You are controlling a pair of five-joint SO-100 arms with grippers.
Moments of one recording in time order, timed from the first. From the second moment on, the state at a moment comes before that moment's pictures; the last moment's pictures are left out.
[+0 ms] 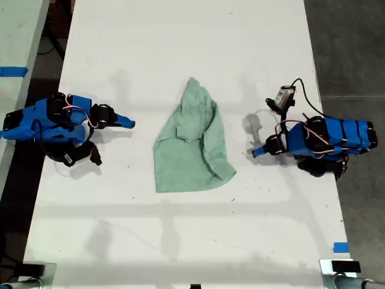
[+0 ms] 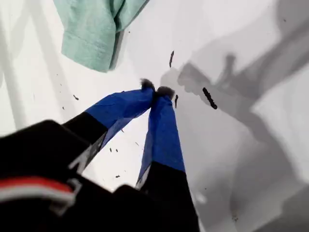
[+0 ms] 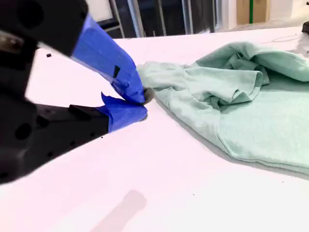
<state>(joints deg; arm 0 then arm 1) -17.5 205.7 186.3 57.6 12.5 2.2 200.2 174.7 76.4 -19.8</state>
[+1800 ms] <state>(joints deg) -17.5 205.7 186.3 57.6 12.5 2.4 200.2 174.7 76.4 -19.8</state>
